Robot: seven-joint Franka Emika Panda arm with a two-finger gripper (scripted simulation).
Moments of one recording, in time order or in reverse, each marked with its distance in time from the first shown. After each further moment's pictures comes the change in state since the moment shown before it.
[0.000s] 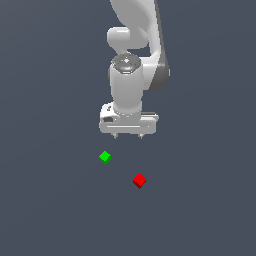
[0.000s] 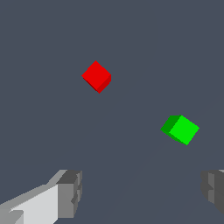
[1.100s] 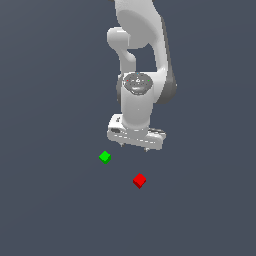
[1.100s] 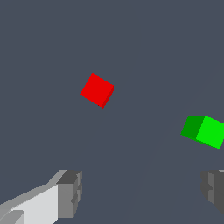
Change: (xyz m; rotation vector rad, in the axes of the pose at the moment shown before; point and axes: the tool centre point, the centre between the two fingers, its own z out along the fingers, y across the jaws) arm 0.028 -0.025 0.033 -0.009 -0.007 0.211
